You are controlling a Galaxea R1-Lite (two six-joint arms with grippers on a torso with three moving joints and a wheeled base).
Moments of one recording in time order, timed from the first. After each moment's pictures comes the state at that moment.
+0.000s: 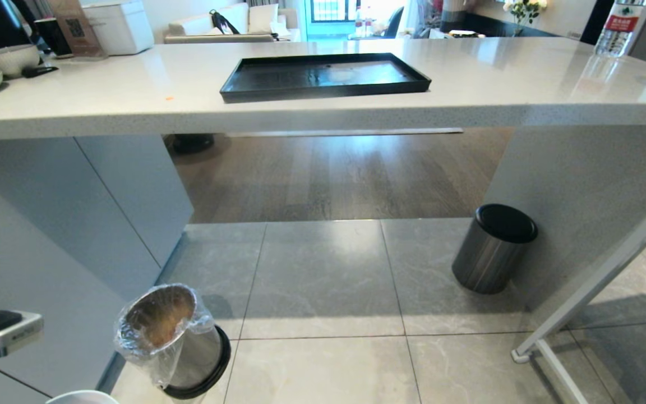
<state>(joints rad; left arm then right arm) 0.18 1.22 -0.74 0.85 -0.06 0.29 0.00 0.00 0.00 0.00 0.00 0.04</state>
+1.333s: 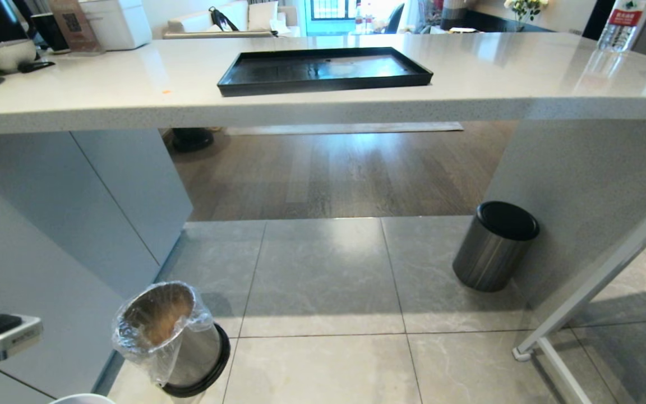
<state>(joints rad) 0.19 1.22 -0.73 0.85 -0.05 0.29 0.00 0.00 0.00 0.00 0.00 0.04</state>
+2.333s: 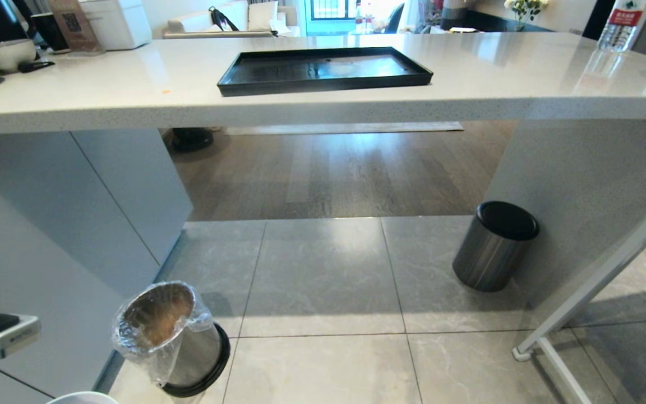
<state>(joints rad) 0.19 1.22 -0.73 0.85 -0.05 0.26 0.00 0.00 0.00 0.00 0.00 0.04</state>
